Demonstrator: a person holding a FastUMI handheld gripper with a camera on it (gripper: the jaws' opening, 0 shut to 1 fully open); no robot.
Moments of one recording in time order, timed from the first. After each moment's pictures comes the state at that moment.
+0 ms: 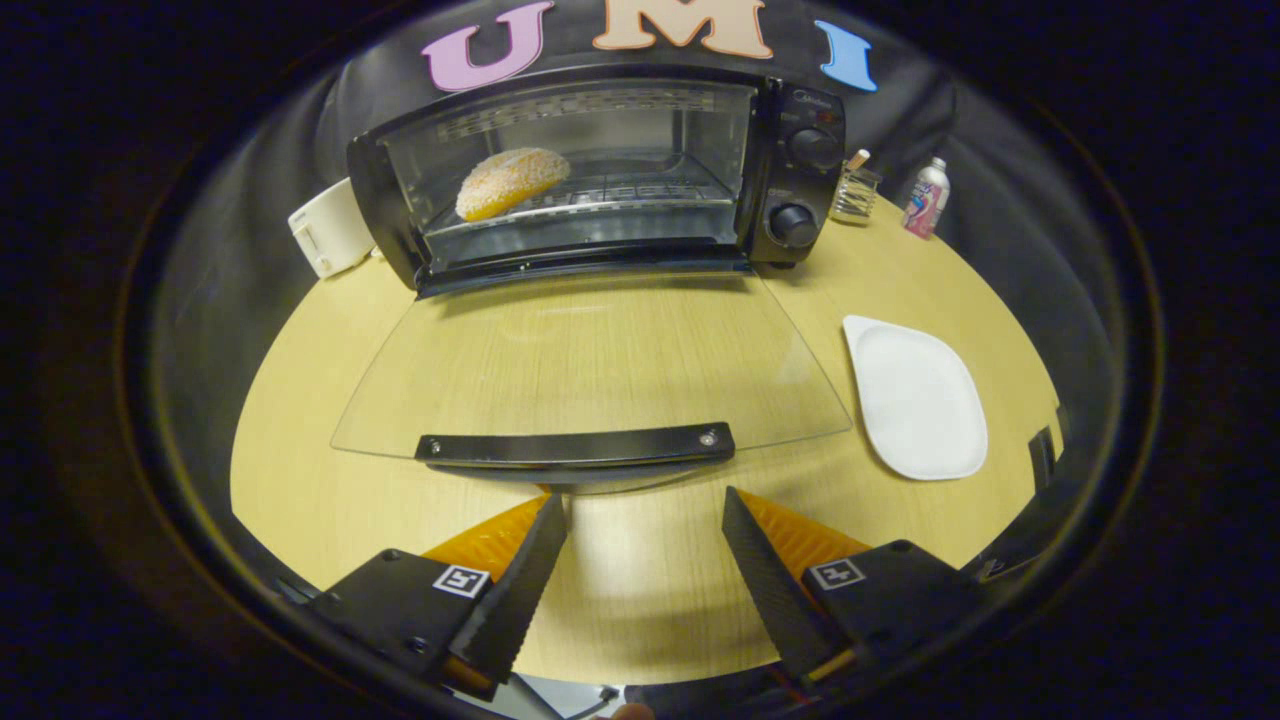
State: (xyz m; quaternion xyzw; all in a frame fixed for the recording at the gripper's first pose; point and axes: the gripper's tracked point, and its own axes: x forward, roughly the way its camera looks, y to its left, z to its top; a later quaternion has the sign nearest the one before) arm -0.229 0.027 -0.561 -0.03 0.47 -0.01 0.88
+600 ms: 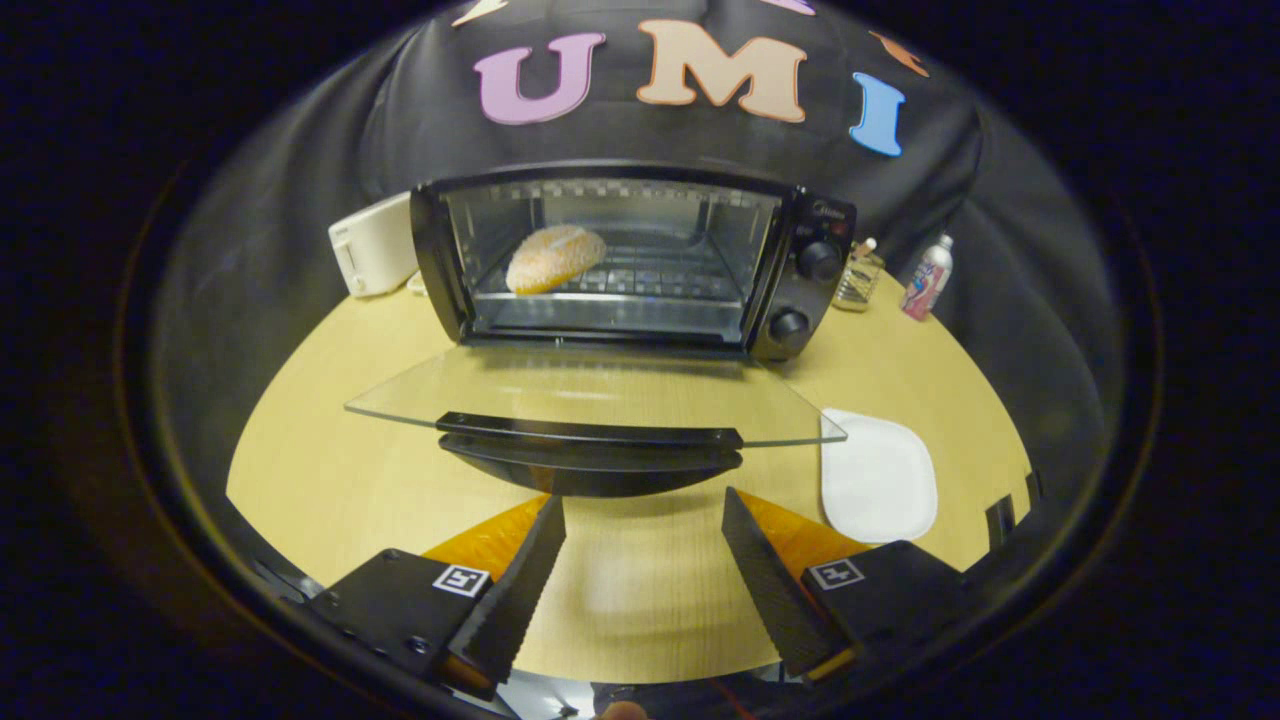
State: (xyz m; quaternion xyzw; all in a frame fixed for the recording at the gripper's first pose) arm -0.196 0.039 -0.479 -0.04 0.36 0.01 0.93
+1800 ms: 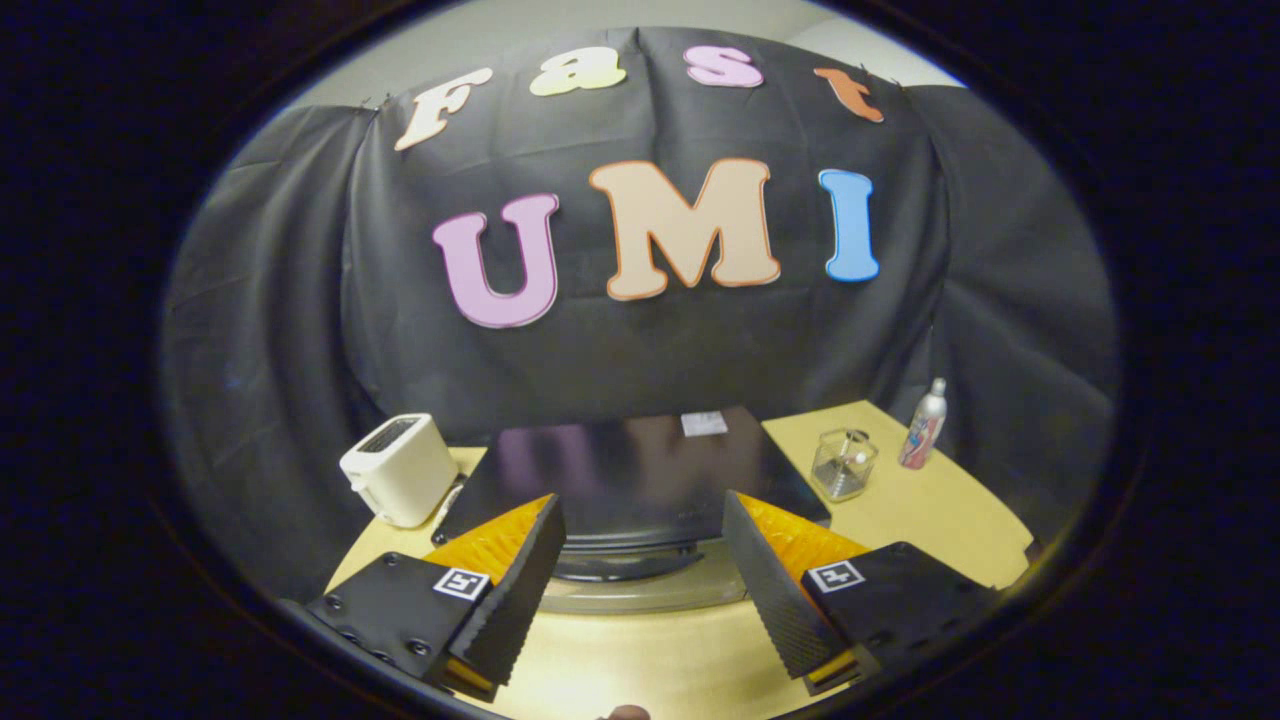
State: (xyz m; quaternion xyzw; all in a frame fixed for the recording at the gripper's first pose) arm -0.050 0.047 -0.265 0.02 0.16 0.00 0.99
